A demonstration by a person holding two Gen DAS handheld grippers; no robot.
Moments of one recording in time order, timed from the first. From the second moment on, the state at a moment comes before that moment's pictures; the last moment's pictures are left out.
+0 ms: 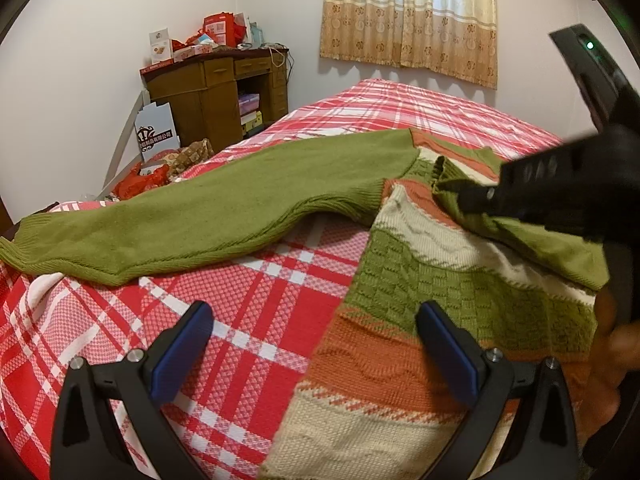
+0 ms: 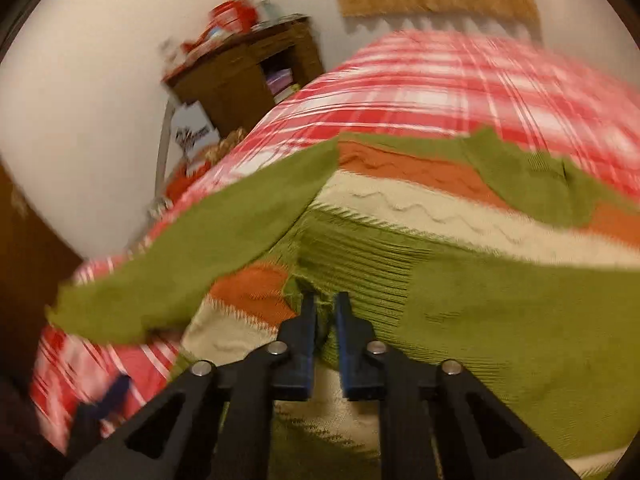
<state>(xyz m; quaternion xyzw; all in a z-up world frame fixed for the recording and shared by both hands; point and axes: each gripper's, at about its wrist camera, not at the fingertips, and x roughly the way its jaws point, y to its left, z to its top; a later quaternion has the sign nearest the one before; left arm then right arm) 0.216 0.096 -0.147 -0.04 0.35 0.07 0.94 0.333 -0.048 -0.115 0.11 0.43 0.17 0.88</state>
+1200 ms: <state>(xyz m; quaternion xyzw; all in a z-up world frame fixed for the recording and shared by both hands) 0.220 0.099 -0.143 -0.04 0.36 0.06 0.93 0.237 -0.257 -0.129 0.09 0.38 -0.09 0.92</state>
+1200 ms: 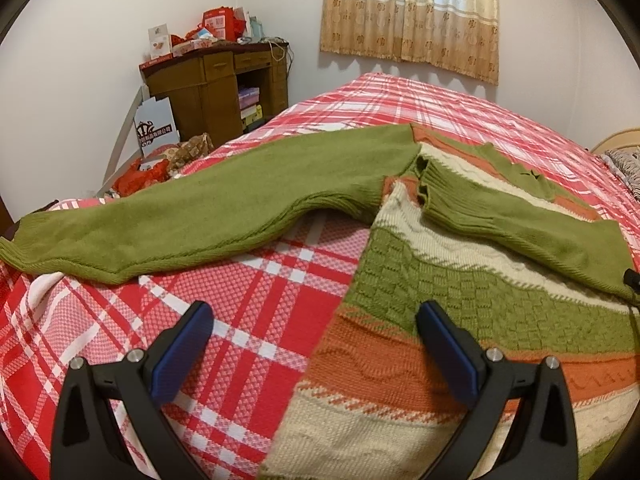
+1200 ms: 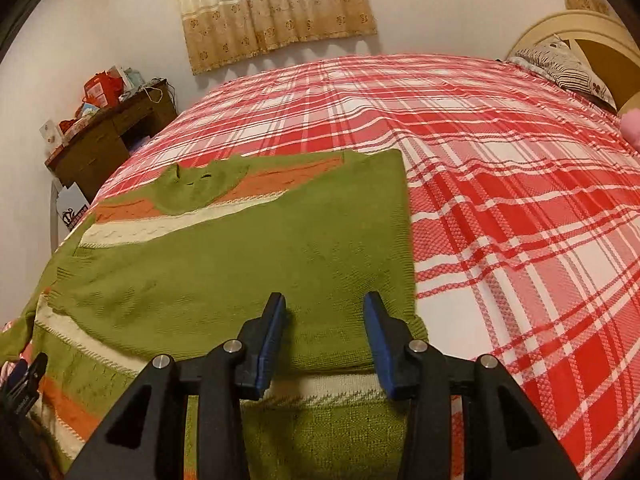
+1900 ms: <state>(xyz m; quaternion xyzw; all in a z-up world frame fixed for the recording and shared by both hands) 0.217 0.361 -0.119 -0.29 0.34 0.34 0.83 0.236 -0.243 -0.129 0.06 0.38 -0.06 0.92</state>
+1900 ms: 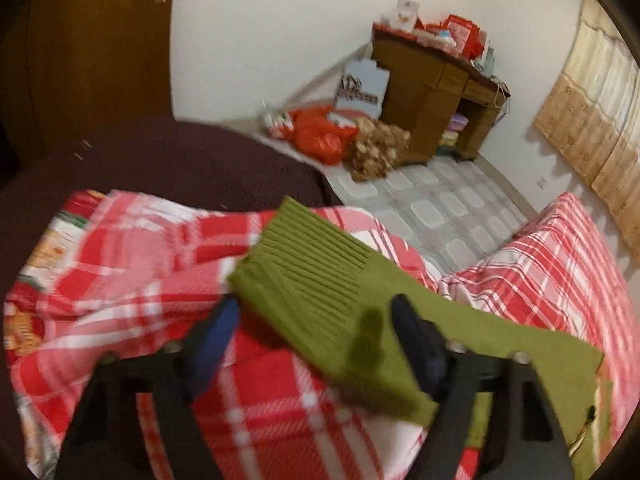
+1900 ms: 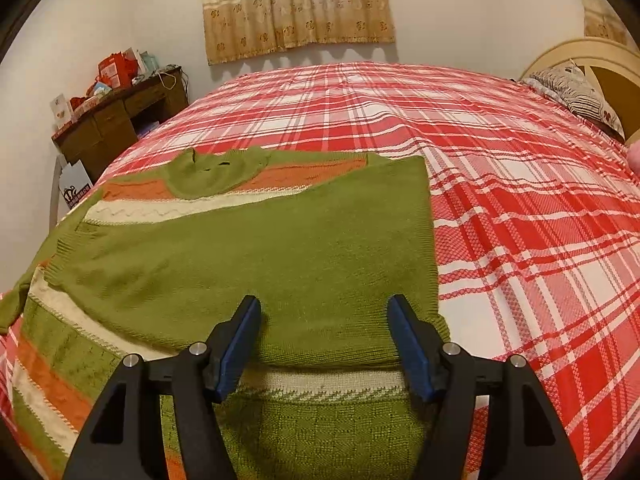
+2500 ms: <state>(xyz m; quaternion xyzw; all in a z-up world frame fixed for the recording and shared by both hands) 0.243 0.299 -0.073 -0.19 0.28 0.29 0.89 0.235 -0.242 -0.129 0.06 0.38 -0.06 0.92</state>
